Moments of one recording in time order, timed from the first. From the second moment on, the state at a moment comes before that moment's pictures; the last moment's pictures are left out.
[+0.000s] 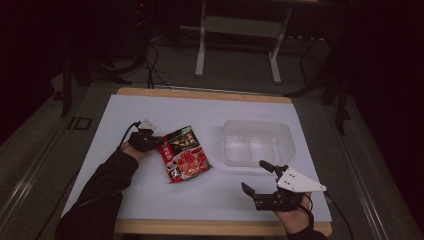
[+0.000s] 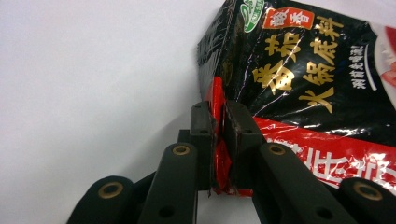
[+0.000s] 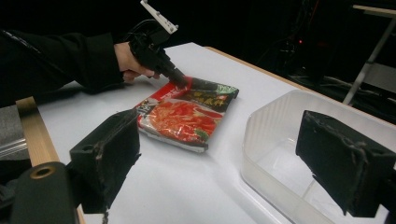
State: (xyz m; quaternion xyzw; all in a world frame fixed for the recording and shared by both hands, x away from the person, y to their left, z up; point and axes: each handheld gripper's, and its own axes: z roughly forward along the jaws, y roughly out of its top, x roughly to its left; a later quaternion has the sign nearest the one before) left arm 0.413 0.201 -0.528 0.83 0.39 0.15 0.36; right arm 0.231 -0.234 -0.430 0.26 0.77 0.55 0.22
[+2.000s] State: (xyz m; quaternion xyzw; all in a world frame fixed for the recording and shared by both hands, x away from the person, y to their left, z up) left arm 0.316 0.158 -0.399 0.80 0.24 0.29 0.46; right arm 0.230 -0.244 -0.425 0.27 0.75 0.56 0.23
